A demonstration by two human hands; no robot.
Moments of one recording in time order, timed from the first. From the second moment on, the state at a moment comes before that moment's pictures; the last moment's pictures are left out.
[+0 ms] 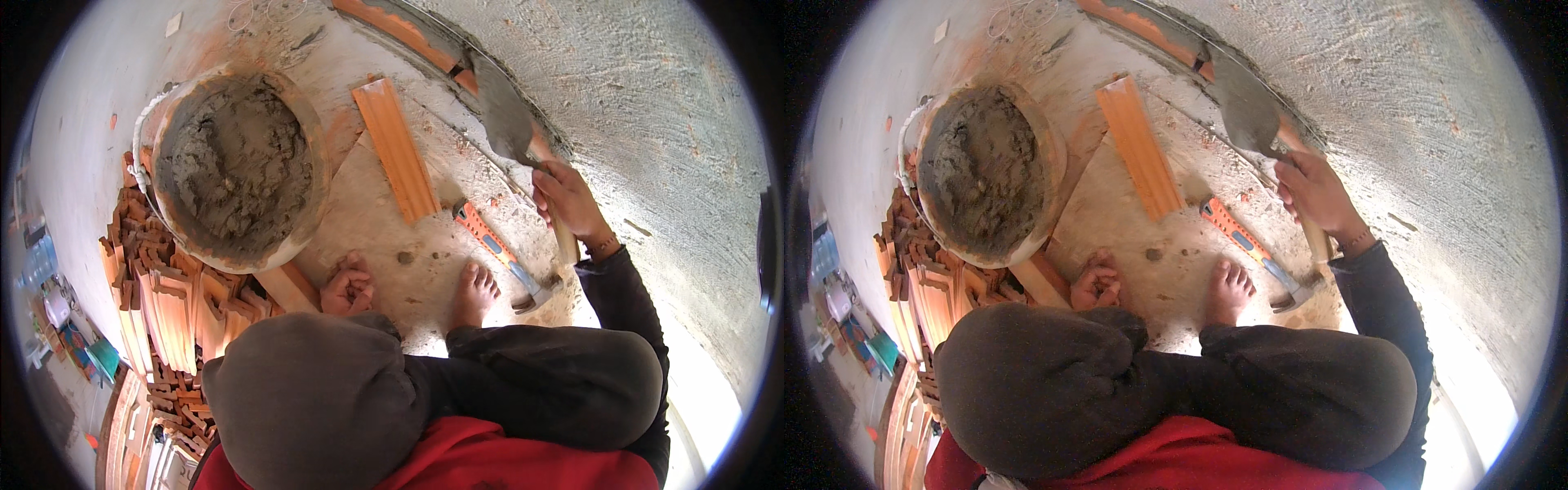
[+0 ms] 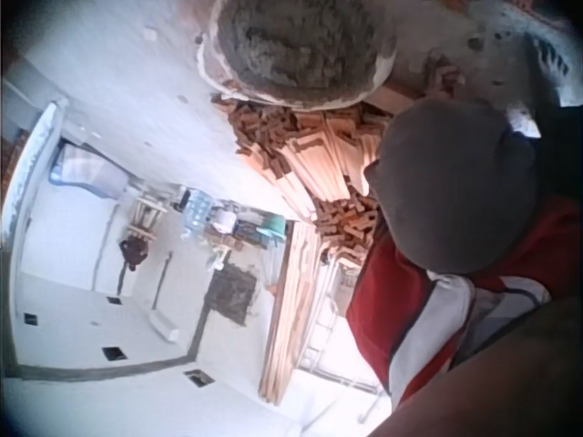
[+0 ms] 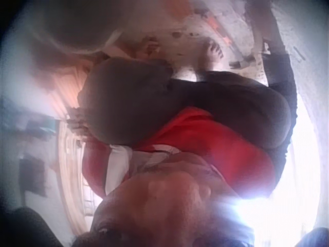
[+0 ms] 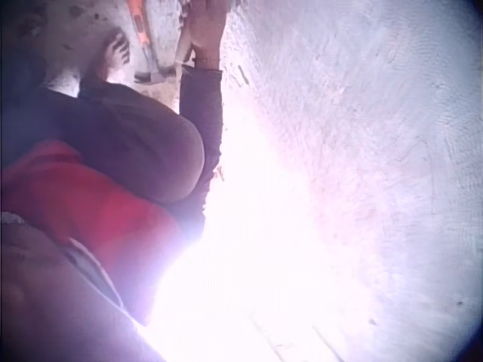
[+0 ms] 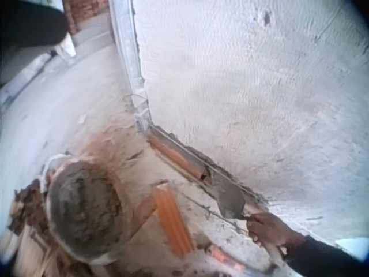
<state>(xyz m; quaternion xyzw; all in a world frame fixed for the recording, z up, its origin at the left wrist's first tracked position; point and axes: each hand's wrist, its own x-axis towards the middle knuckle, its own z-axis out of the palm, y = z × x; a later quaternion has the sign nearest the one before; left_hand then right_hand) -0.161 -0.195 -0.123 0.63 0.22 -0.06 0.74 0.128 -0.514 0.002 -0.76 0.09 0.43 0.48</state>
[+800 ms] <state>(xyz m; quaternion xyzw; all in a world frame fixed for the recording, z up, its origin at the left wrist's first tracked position) -0.174 -0.204 -0.158 0.60 0.15 0.04 0.79 0.104 -0.386 0.035 -0.87 -0.49 0.10 0.06</state>
